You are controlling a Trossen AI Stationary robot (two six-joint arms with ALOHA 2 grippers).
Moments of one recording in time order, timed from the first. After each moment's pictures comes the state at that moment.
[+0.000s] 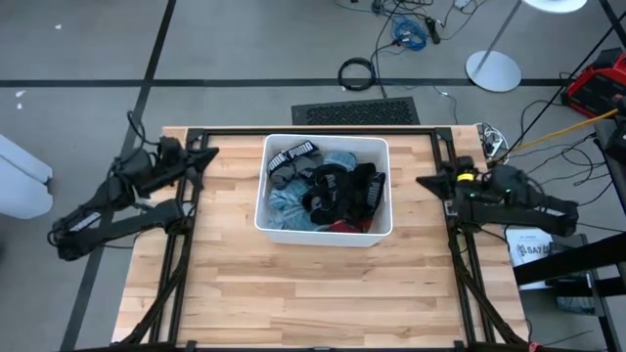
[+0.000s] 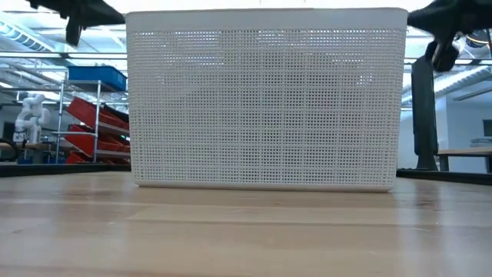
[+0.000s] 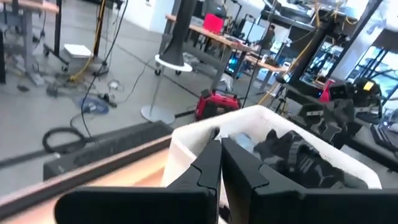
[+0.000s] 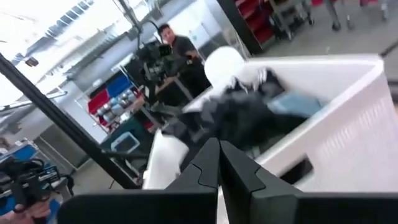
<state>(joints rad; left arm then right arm) 0.46 0.29 0.64 -0.42 -0.08 -0.36 -0.11 0.06 0.43 -0.34 0.10 0.66</state>
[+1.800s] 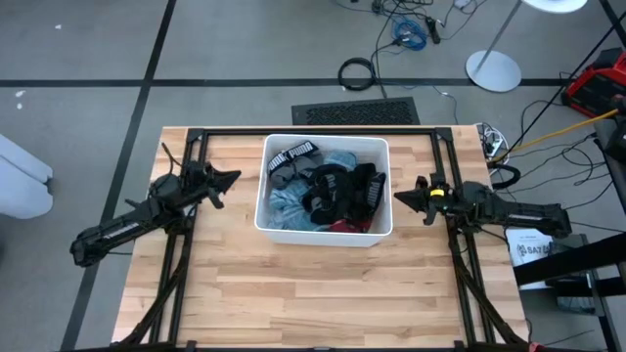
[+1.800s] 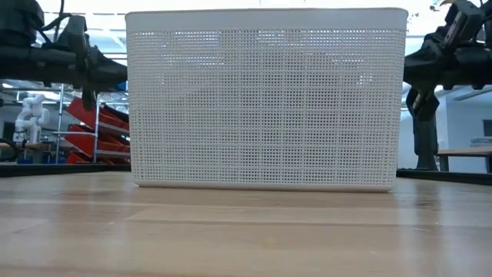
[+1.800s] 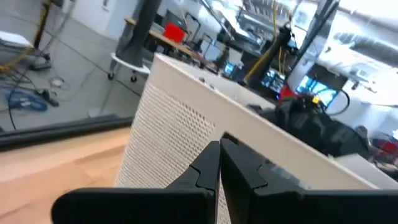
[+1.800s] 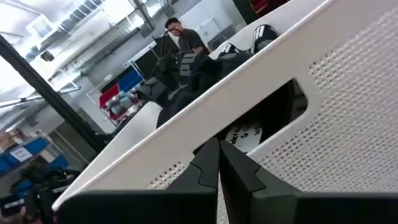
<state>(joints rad) 0.46 0.00 0.01 0.08 0.06 -0.48 -0.11 0.00 0.01 0.04 0.05 0.66</state>
